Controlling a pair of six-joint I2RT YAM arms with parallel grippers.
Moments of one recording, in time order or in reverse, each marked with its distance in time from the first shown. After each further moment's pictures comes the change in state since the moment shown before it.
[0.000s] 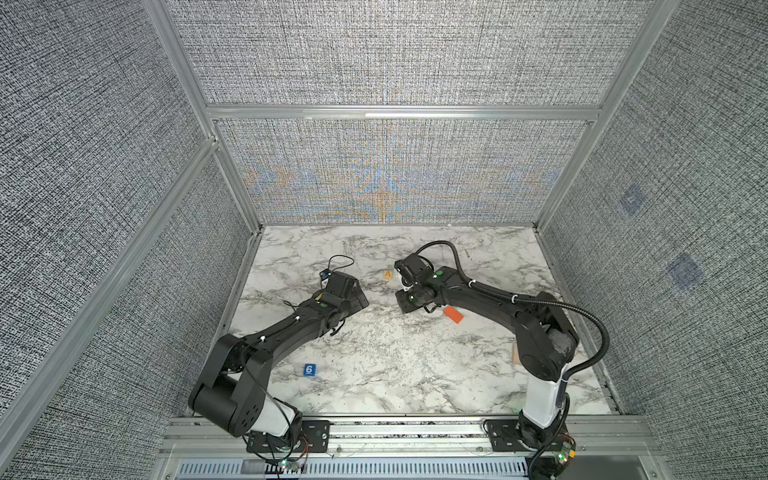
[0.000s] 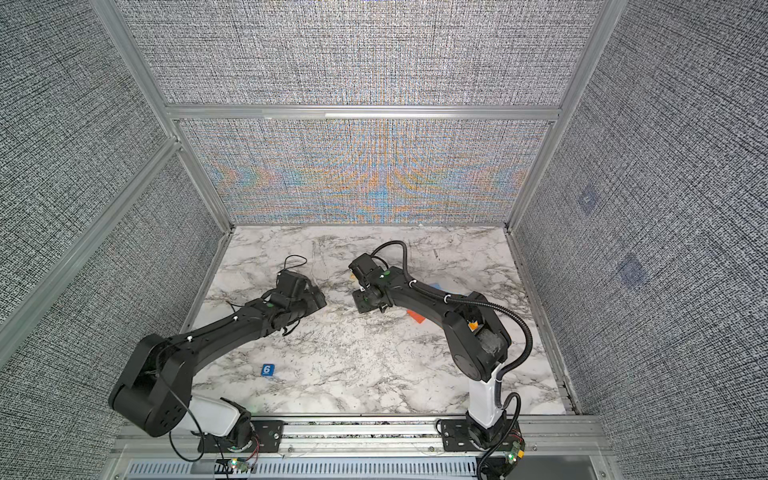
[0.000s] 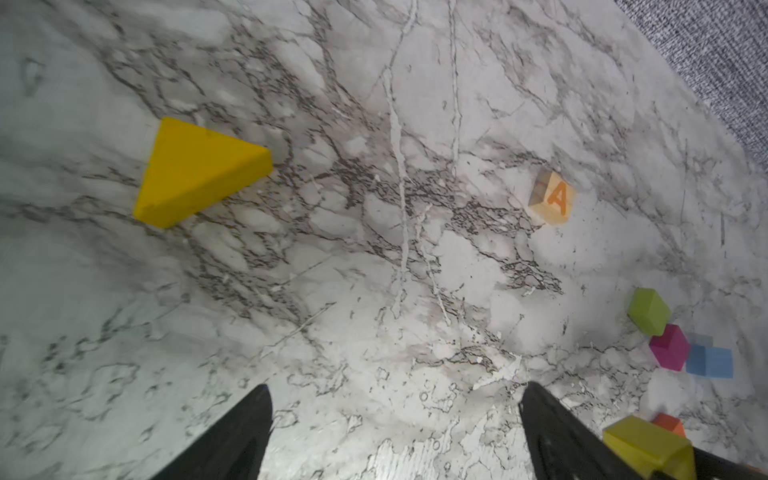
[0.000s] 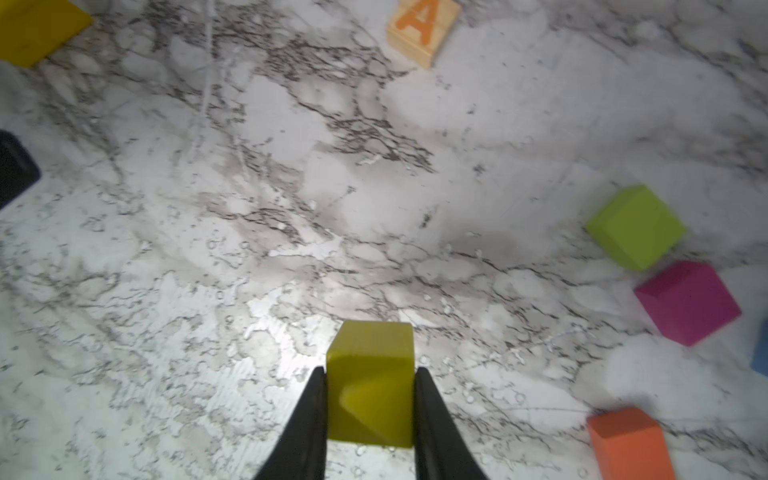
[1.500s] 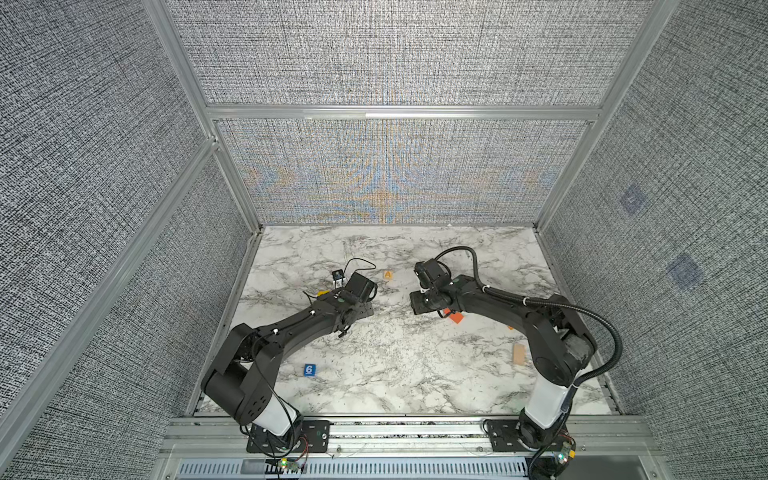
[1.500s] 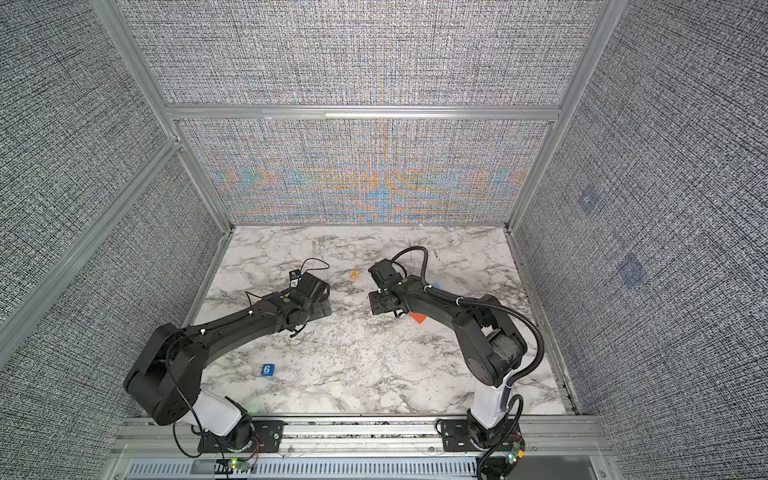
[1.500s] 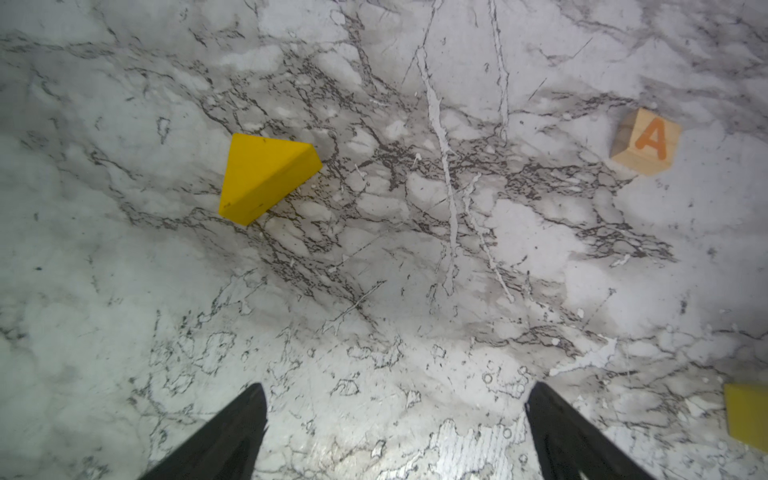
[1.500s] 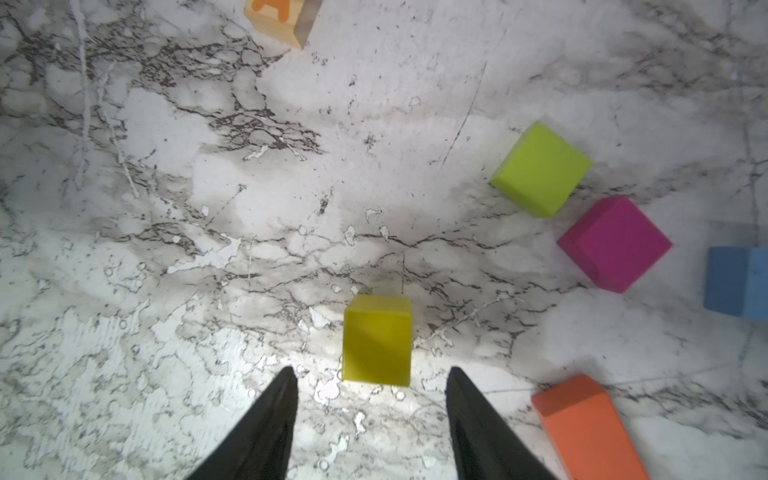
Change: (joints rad) left arm -0.100 0.047 0.098 -0.235 -0.235 0.068; right arm -0.070 -0.085 -0.179 0.147 0.013 0.051
